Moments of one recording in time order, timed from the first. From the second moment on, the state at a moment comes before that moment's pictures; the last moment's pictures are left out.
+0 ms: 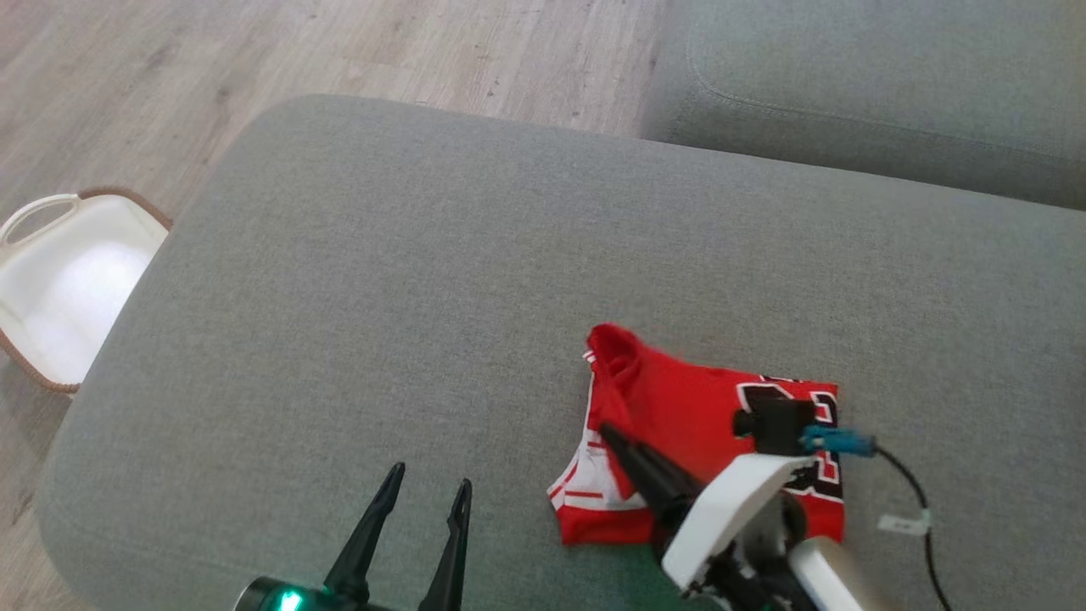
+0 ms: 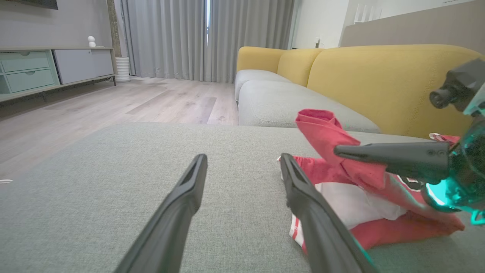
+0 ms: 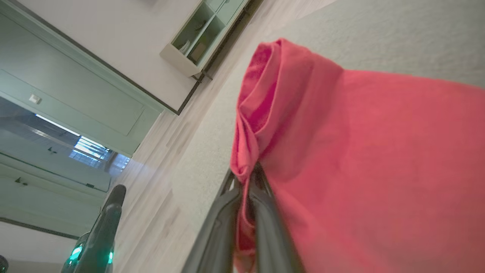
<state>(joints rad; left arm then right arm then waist) 0.19 0.08 -0.33 0.05 -0.10 -0.07 -0.25 -0.08 -0.06 0.47 0.19 0.82 0.12 0.29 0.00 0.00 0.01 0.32</state>
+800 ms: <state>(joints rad) 0.24 0.07 -0.25 0.03 -0.13 0.02 -0.25 -0.01 -0.21 0.31 0.30 0.57 0.12 -0.23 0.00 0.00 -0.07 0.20</state>
